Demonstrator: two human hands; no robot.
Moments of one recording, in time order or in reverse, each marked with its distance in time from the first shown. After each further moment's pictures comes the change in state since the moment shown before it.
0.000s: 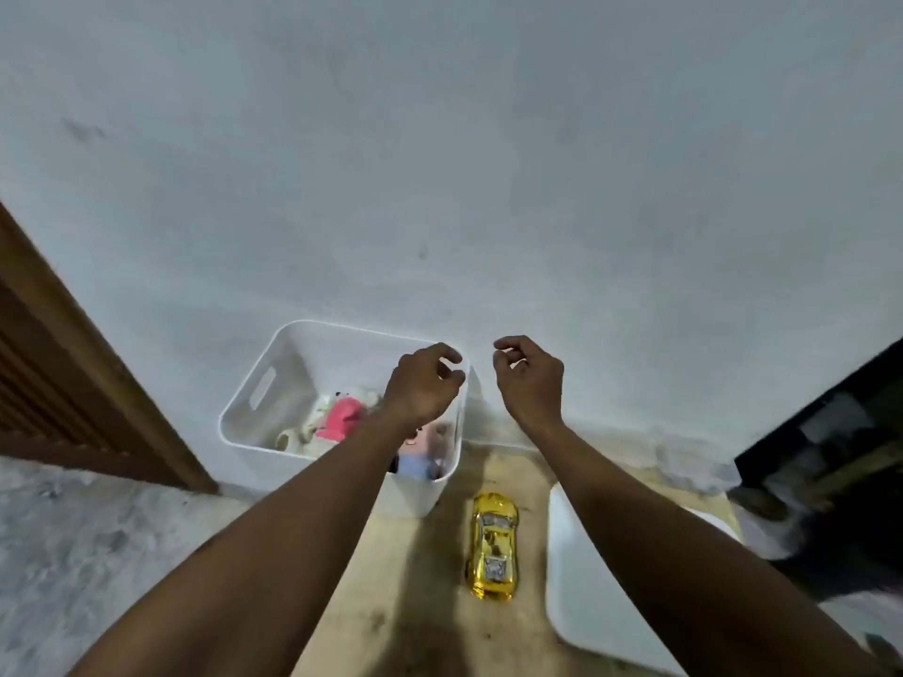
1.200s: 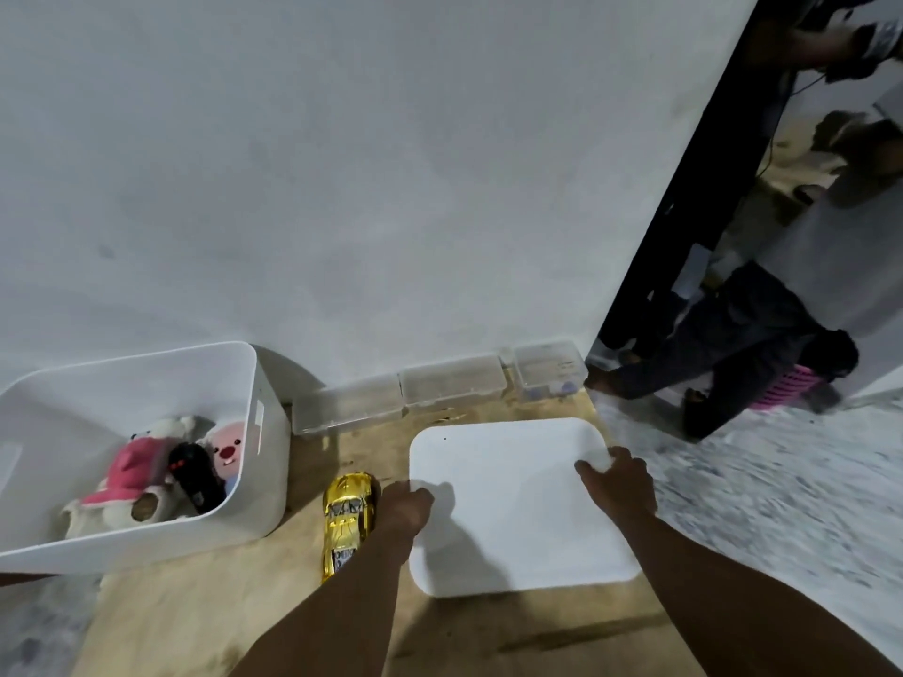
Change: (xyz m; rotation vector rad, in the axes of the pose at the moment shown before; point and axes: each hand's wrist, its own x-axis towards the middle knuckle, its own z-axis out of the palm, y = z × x) left_hand -0.086 -0.025 0.287 -0.068 -0.316 -0.691; right_hand -0.122 0.301 -0.268 -0.563 0.036 0.938
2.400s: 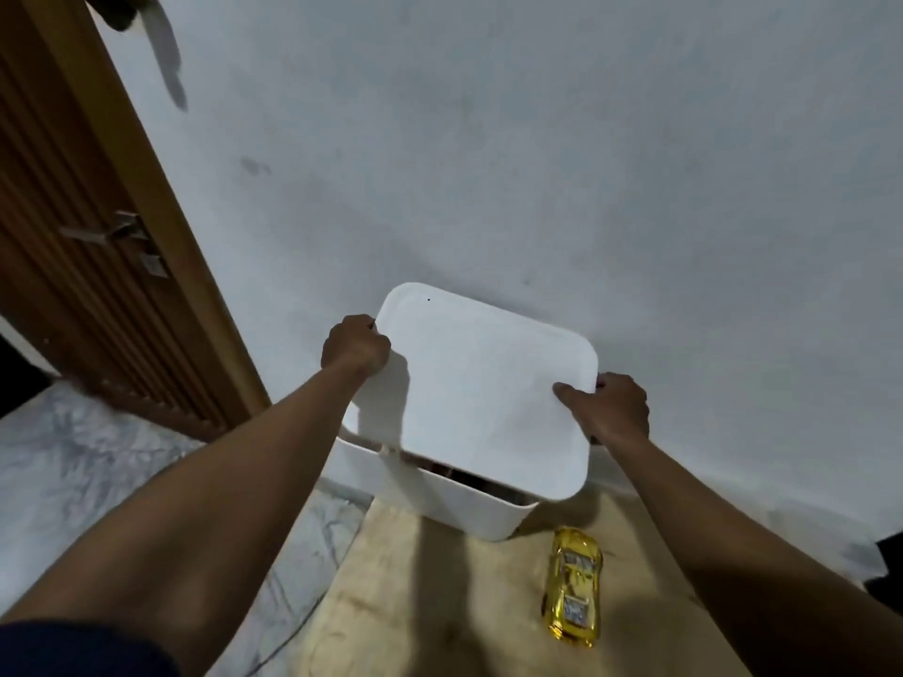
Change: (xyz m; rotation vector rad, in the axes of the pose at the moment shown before) left_hand -0.058 0.019 -0.466 0.070 0.781 0.263; right_hand -0.230 -0.379 0.059 0.208 -0.195 -0.682
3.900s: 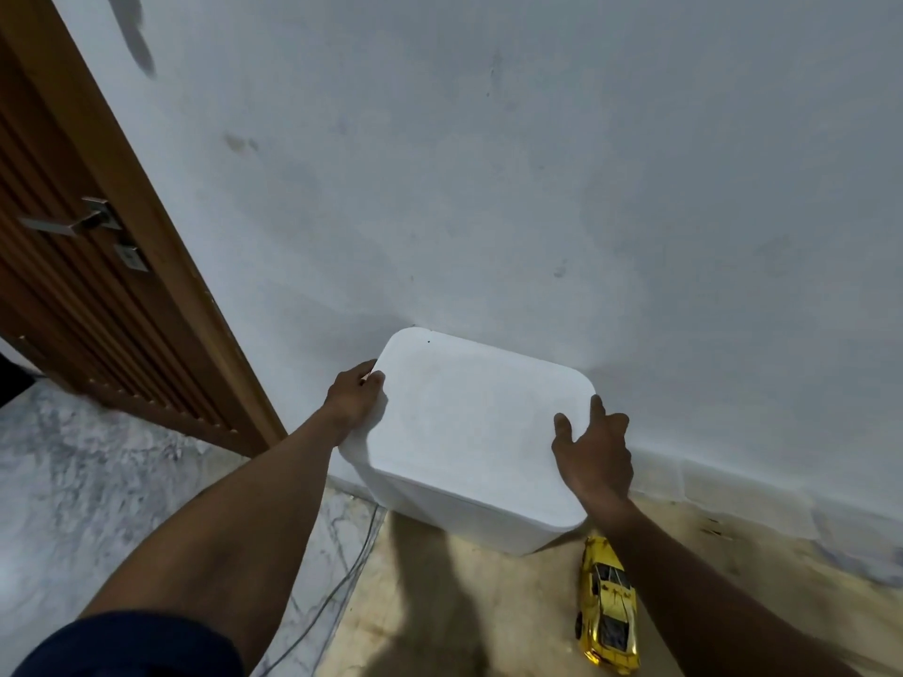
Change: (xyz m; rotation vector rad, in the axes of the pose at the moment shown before) left_hand 0.058 -0.105 0.059 -0.316 -0.303 -0.035; right_hand -0.029 0.015 0.090 -0.235 0.079 0.003
